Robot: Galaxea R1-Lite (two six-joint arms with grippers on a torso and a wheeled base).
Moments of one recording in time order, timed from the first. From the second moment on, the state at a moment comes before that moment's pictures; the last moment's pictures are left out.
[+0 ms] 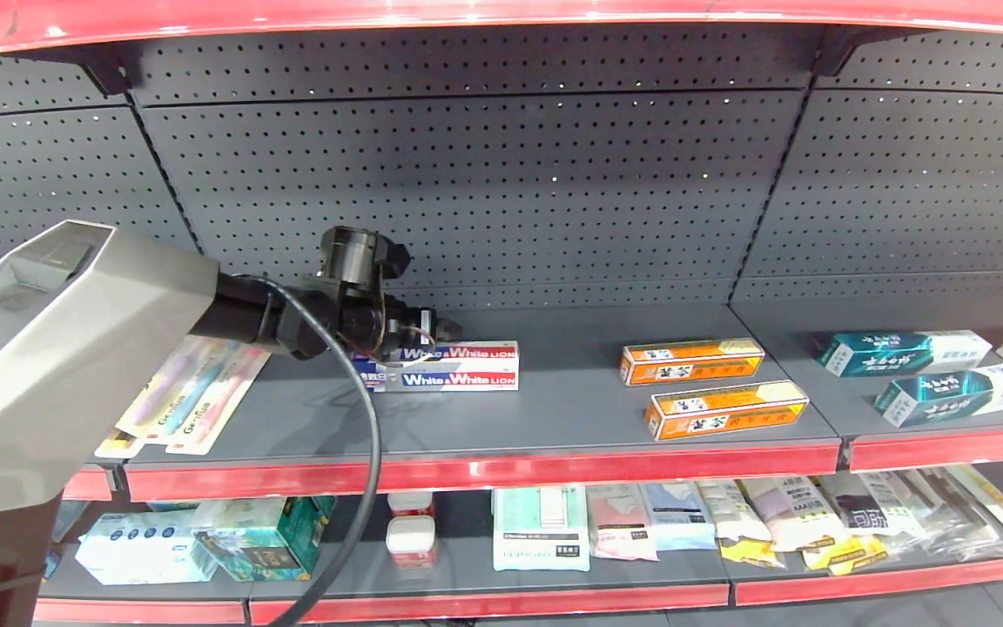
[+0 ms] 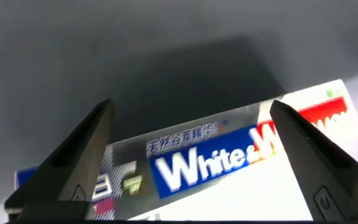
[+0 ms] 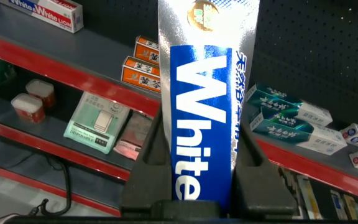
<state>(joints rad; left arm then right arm) -0.33 2.28 -1.55 -0.14 -0.11 -0.18 0.03 0.49 -0.39 0.00 0.17 -0.36</state>
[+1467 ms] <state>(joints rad) -0.36 2.41 -1.70 -0.06 -0.07 -0.18 0.03 0.47 -0.35 0.00 0.17 -0.36</state>
